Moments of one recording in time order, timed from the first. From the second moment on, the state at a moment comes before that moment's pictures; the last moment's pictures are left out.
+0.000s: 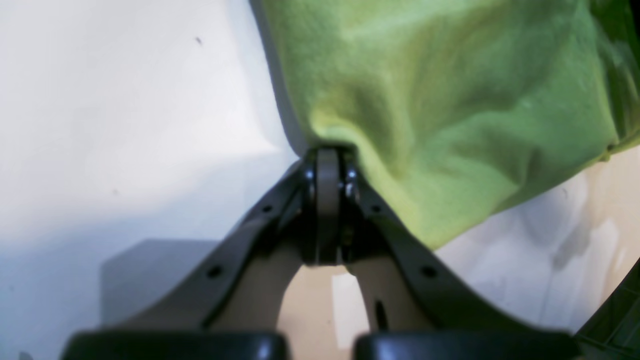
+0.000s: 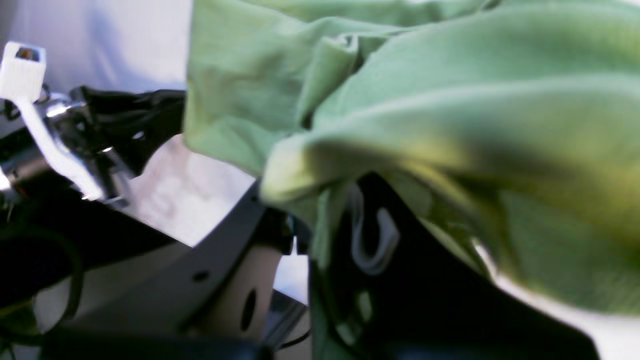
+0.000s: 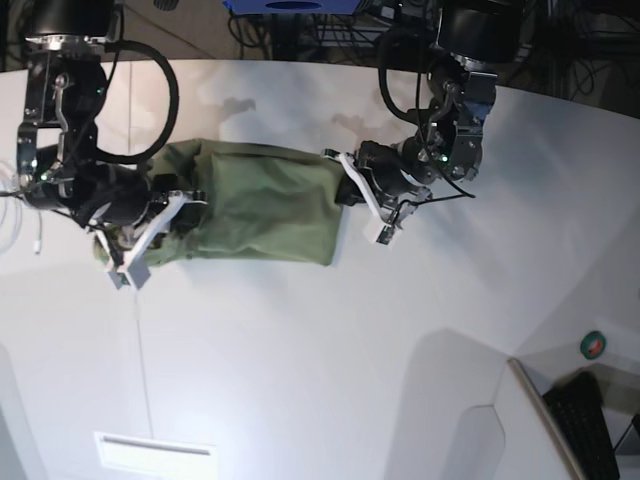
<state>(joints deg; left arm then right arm) 2.9 -6.2 5.9 68.8 -16.0 -26.2 32.0 -6.2 5.0 6.8 101.3 32.6 10.9 -71.8</state>
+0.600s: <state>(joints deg) 3.4 -6.2 5.9 68.9 -16.0 -26.2 31.8 -2.5 4.5 -6.9 91.6 32.7 1.7 -65.1</state>
